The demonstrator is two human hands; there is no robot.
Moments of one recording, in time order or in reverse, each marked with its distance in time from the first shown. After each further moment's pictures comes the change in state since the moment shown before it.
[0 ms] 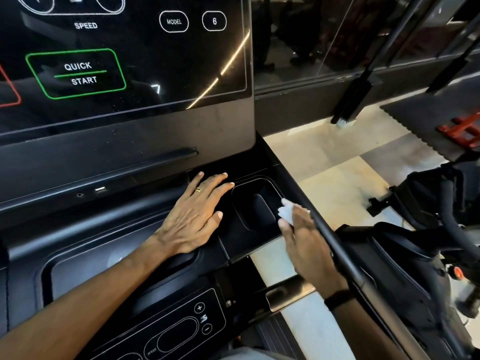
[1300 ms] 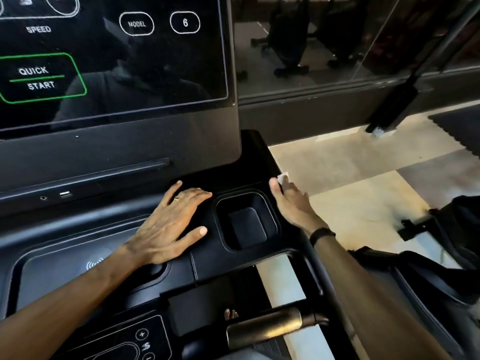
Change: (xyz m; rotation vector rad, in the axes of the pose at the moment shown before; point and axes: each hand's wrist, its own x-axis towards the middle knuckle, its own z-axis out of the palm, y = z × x) left_hand 0.003 -0.001 0.006 0.097 -0.090 -0.153; right_hand 0.164 0.026 -0.012 0.049 -0.316 0.021
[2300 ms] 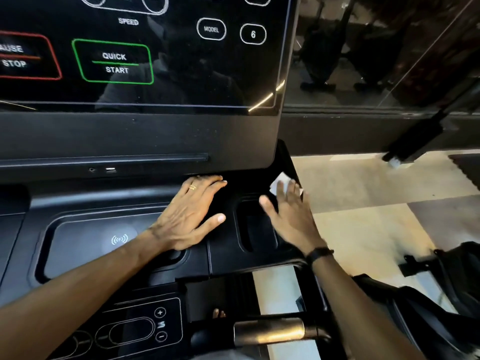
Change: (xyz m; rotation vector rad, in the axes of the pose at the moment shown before) left_hand -0.003 0.009 -0.011 -0.001 0.131 -0.164; right_hand -0.025 -0.050 0.014 -0.389 0.082 -0.250
